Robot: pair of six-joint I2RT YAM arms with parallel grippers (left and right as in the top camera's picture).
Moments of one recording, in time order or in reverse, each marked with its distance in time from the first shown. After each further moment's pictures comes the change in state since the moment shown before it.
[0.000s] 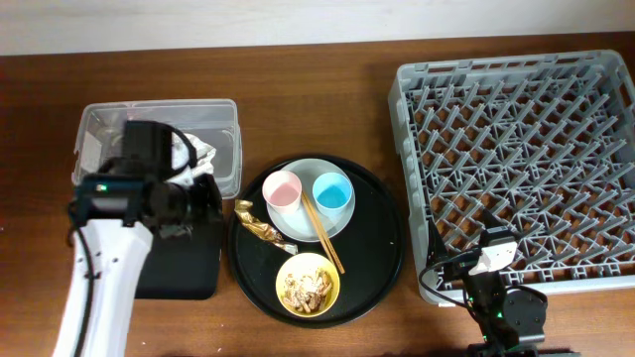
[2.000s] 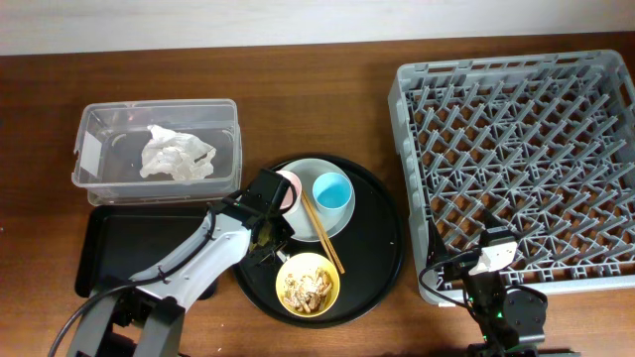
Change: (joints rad) left arm -0.401 0.270 -0.386 0.551 -0.225 -0.663; right arm 0.000 0.000 0.000 0.000 0.000 -0.001
